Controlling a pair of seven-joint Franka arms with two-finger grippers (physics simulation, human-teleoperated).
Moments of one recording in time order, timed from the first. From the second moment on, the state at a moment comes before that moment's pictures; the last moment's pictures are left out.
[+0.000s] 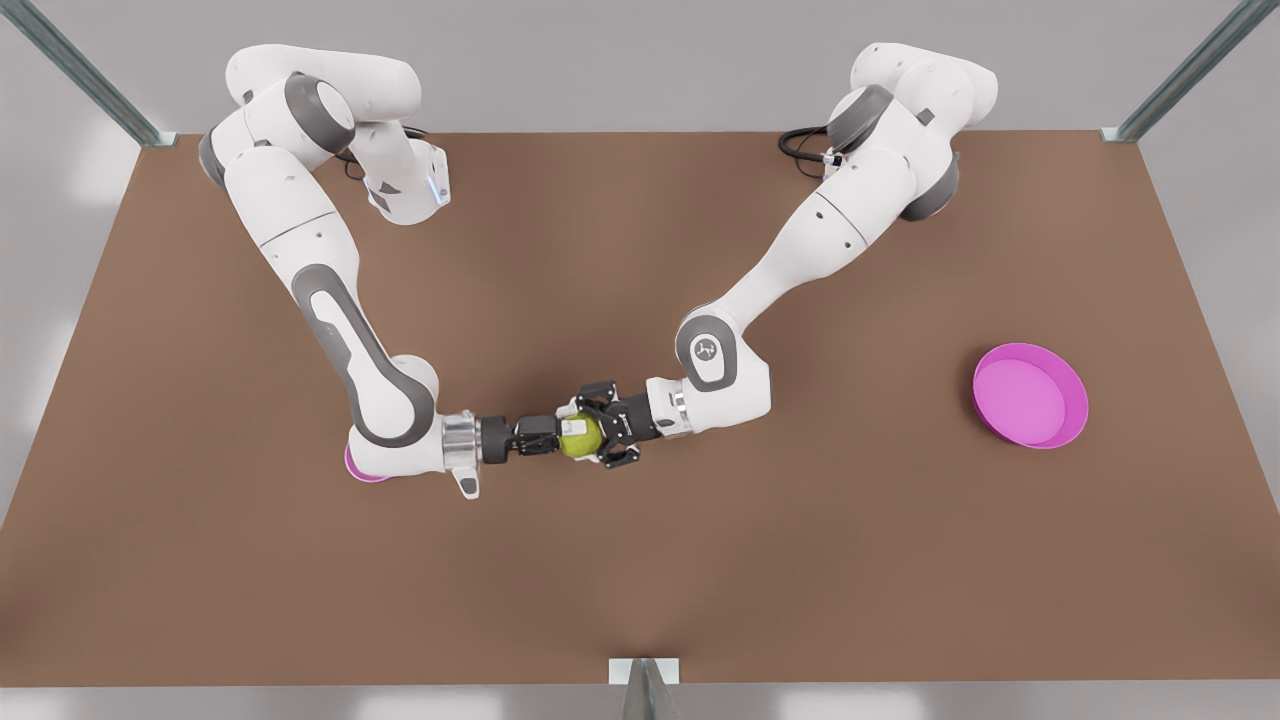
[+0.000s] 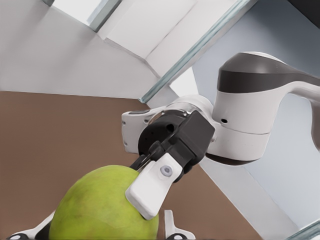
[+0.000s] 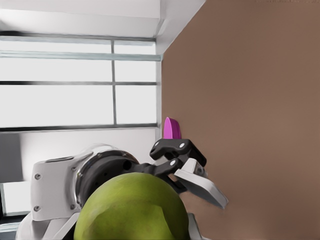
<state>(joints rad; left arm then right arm) -0.36 0.95 -0.53 -1.24 -1.44 2.64 1.30 -0.07 0.78 0.49 -1.55 1.29 2.02 -0.62</state>
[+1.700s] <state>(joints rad) -0.06 0.20 -0.01 -1.38 -0.09 1.58 0.21 -0.57 0.77 0.48 -1.52 0.51 1.78 -0.69</state>
